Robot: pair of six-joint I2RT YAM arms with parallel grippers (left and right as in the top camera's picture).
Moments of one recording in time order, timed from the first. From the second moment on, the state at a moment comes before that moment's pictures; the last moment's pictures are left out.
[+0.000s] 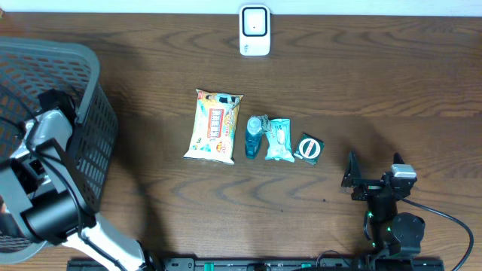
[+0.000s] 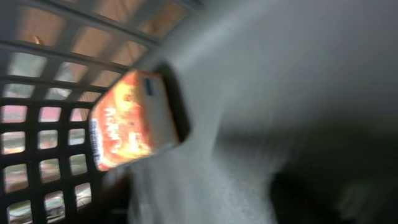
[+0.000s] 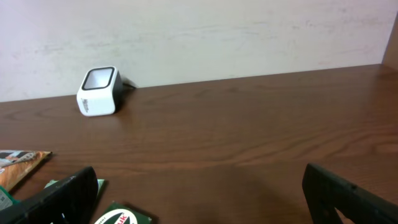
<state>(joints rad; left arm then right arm) 0.50 1.93 1.20 -0.79 -0.77 -0.42 -0.02 0.01 0.01 -0.07 -0.02 0.12</state>
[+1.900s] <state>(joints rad) 0.27 1.26 1.24 -0.57 -0.54 -0.45 -0.02 0.01 0.01 -0.07 -0.02 0.12</state>
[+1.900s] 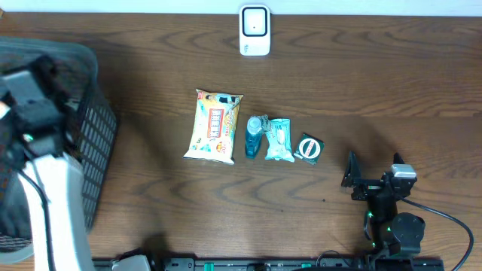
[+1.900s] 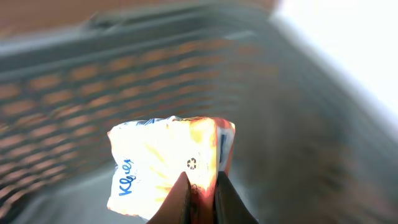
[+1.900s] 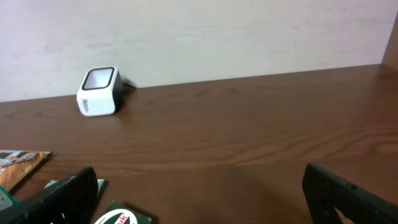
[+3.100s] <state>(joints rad) -1.20 1.80 1.24 -0.72 -0.39 -0.58 -0.02 0.01 0.01 -0.07 -0.02 0.12</state>
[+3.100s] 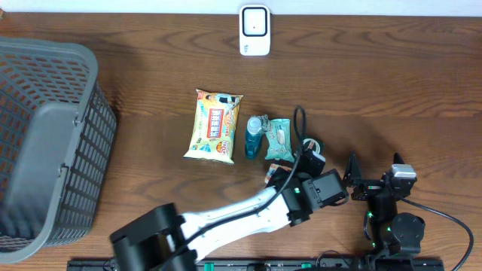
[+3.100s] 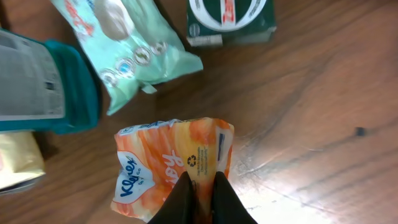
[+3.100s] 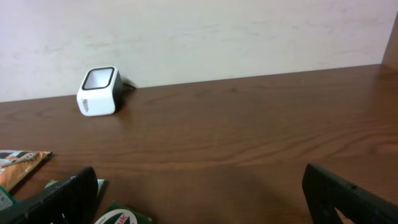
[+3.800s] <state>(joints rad) -0.89 1.37 1.67 -0.56 -0.72 -0.10 -0.02 0.01 0.01 -0.07 -0.02 0.12</state>
